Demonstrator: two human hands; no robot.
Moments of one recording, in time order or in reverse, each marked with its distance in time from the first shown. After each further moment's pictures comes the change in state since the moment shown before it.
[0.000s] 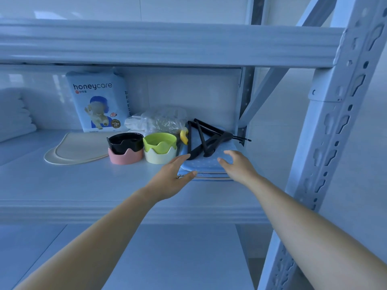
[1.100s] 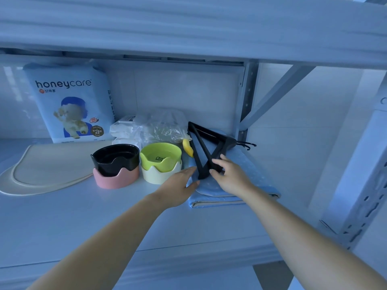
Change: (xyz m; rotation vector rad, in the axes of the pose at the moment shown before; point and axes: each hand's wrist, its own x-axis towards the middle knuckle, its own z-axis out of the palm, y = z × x) left_hand 0.102 -0.090 0.001 0.101 -0.219 0.129; right_hand 0.068 -0.035 0.065 -0.013 -0.019 0.044
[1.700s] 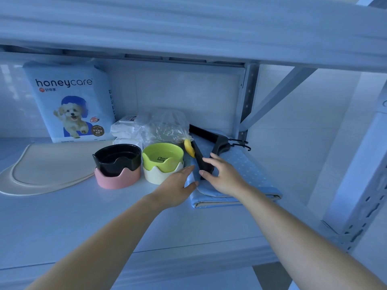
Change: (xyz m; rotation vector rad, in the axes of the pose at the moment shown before) left_hand -0.005 -0.009 -0.004 -0.047 0.014 -0.042; right_hand 0.004 -0.014 0.014 -0.005 -0.013 -0.127
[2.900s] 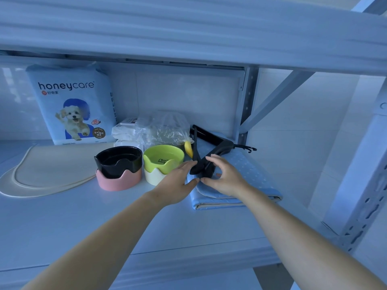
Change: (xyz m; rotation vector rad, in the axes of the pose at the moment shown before) left_hand 0.010 -0.006 -0.006 -0.041 0.089 0.111; right_hand -0.001 0.003 -0.003 0.132 0.015 0.000
